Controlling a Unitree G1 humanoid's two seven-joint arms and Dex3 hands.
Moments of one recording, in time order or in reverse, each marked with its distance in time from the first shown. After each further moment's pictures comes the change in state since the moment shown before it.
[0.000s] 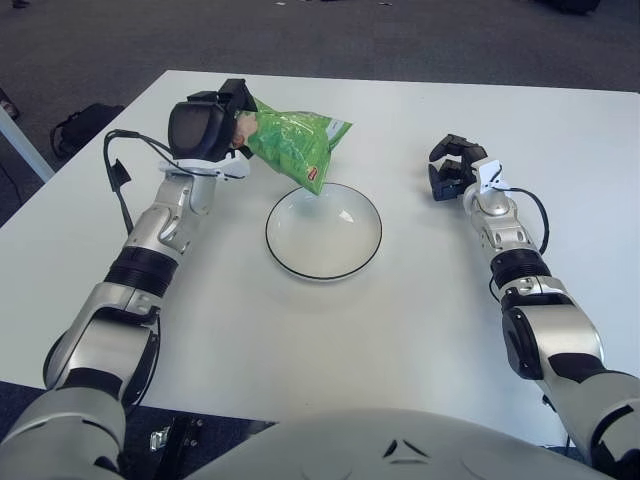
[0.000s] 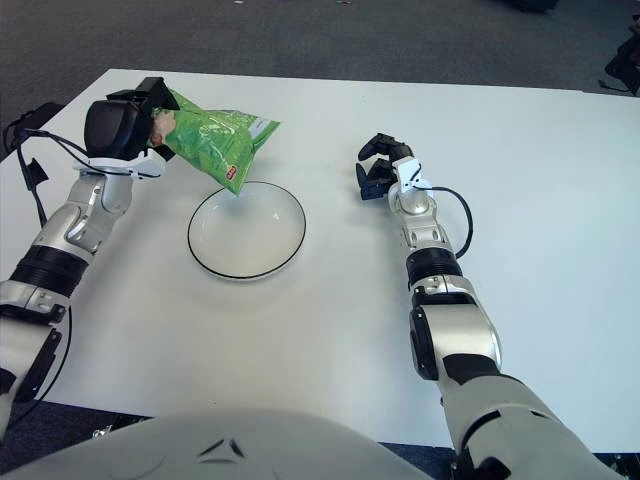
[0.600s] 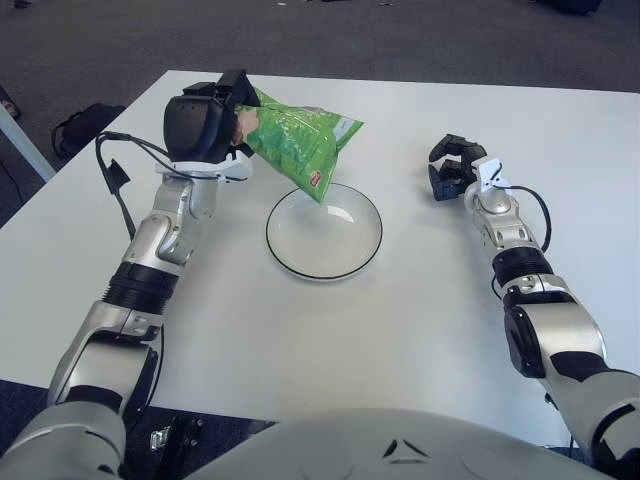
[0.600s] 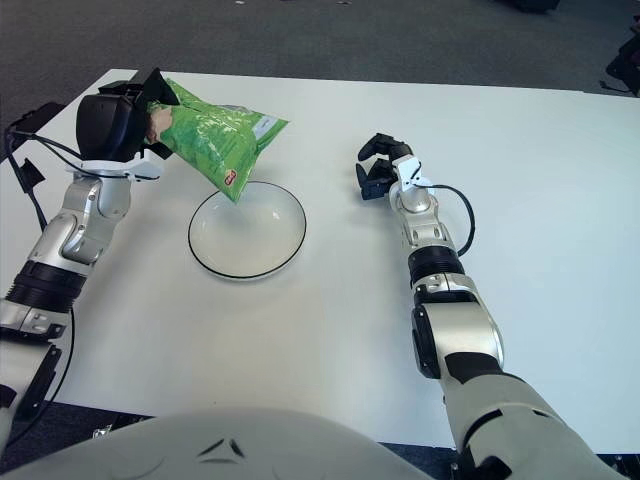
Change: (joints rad) left arm 0.096 -0.019 0.036 -0.192 0.030 -0.019 -0.015; right arm -0.008 -0.012 0.019 0.001 -0.004 0.016 0.012
